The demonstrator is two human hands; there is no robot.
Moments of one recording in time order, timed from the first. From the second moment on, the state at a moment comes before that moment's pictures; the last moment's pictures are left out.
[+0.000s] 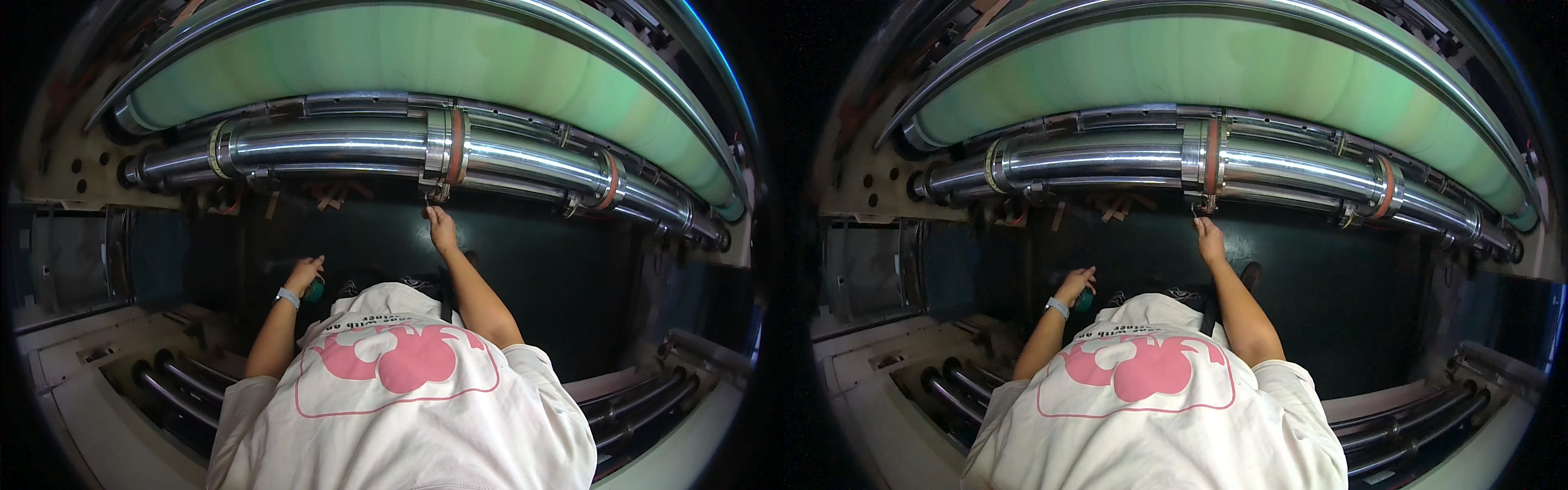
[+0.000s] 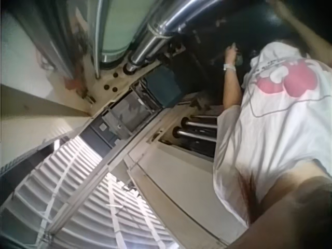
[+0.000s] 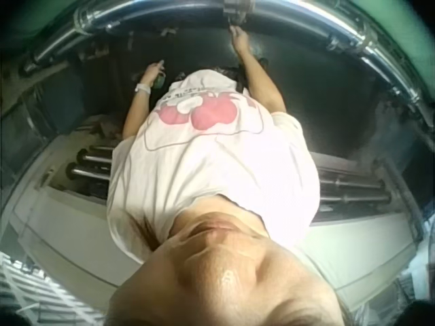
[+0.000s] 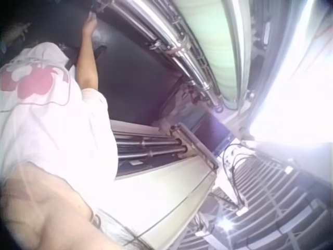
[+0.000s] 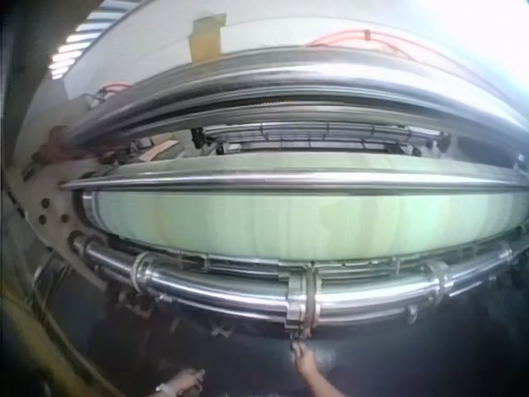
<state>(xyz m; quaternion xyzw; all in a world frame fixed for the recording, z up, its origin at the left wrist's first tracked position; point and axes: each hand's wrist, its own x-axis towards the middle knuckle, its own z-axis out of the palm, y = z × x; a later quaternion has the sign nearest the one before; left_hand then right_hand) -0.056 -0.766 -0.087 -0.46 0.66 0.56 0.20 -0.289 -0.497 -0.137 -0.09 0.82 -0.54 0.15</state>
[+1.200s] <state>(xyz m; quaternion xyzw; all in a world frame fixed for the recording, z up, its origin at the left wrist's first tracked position) -0.157 -0.674 -0.008 -0.24 0.74 0.58 0.23 -0.327 -0.480 -0.024 -0.33 0.89 -0.23 0.21</state>
